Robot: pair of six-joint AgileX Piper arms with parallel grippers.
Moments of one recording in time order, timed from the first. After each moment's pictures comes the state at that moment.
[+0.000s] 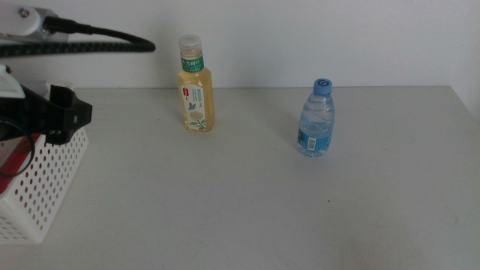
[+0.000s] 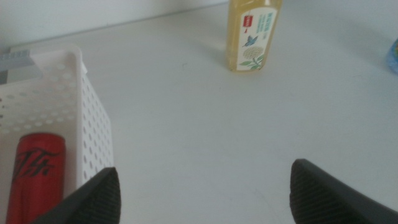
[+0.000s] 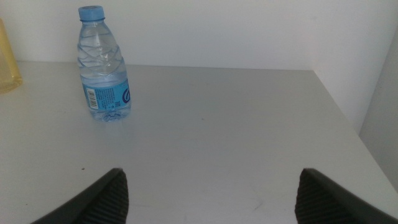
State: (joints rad) left arm -0.12 1.03 -0.94 -0.13 0.64 0.17; right arm 0.04 -0.01 0.03 -0.03 0.21 0.03
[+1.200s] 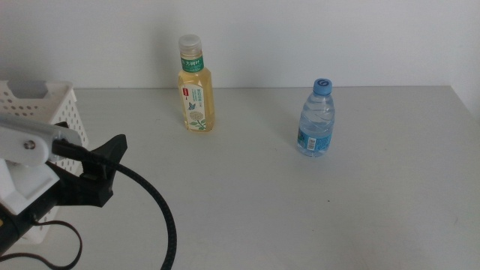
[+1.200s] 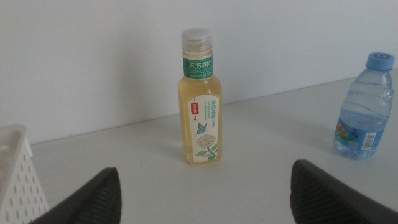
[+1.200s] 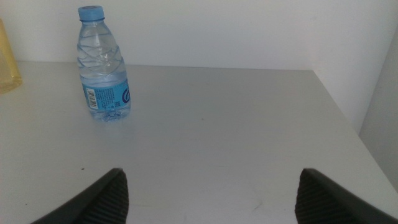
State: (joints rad) left arm -0.33 0.86 -0.33 -0.07 -0.30 0.05; right arm 0.04 -0.01 0.03 -0.03 0.21 0.03
